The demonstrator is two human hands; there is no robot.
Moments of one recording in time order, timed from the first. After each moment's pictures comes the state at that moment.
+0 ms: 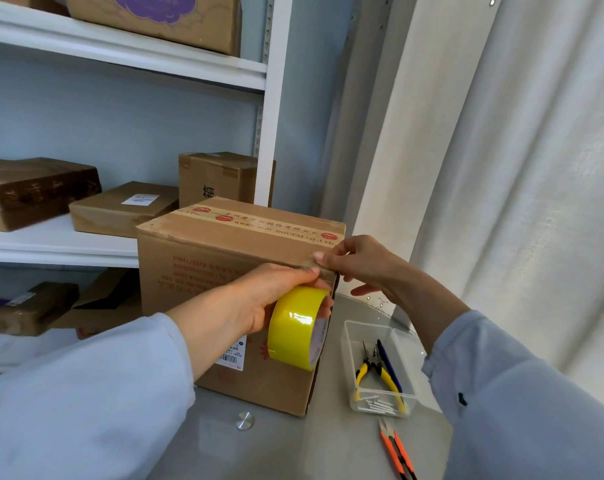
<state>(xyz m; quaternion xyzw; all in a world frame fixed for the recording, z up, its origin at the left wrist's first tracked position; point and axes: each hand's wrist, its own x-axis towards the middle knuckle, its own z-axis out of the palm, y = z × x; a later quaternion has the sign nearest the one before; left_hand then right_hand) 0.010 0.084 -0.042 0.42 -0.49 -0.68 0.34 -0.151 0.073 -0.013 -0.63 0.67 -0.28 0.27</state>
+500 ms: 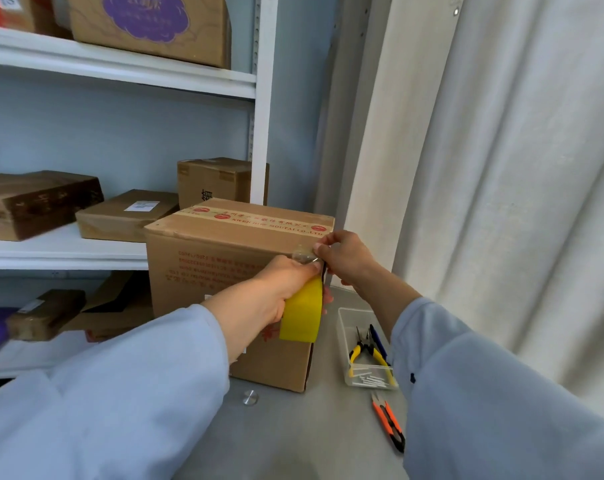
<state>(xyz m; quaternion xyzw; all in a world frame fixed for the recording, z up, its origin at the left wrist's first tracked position) -0.012 0.118 -0.039 0.44 -0.51 -0.63 0.39 -0.132 0.086 -0.032 -0.59 0.67 -0.39 0.22</state>
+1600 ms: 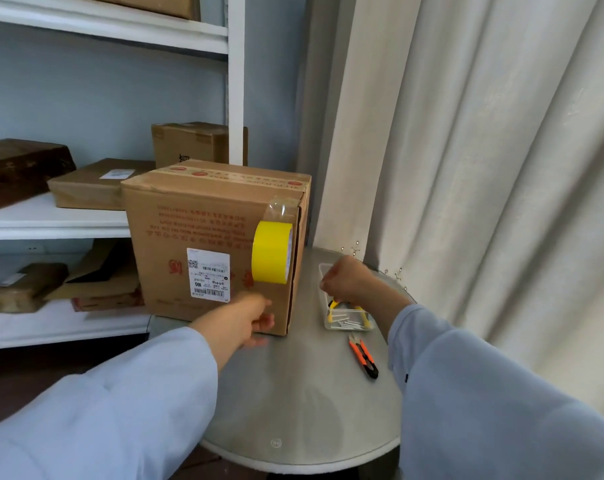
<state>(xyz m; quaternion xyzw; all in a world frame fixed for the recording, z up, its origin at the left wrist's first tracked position) -0.003 0.137 -0.147 0.61 -0.38 -0.62 0.31 -0.171 0.133 -0.112 -0.58 0.77 -0.18 0.20</state>
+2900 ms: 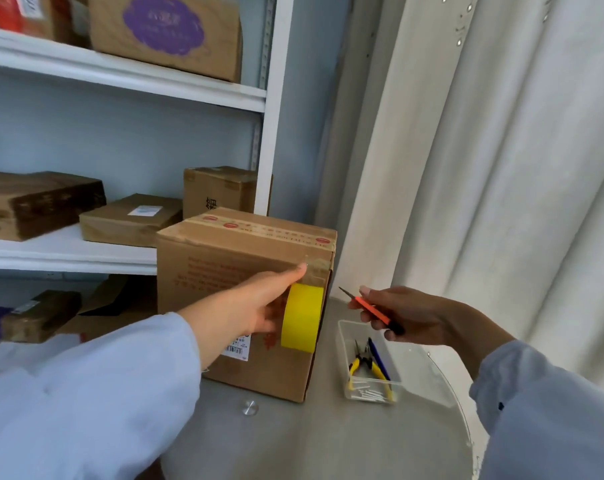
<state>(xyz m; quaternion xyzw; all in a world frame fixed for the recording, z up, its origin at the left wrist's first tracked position) 0.023 0.111 -0.048 0.48 -0.48 -0.65 0.34 -0.210 0.137 -0.040 -0.51 0.60 -0.28 0.54</state>
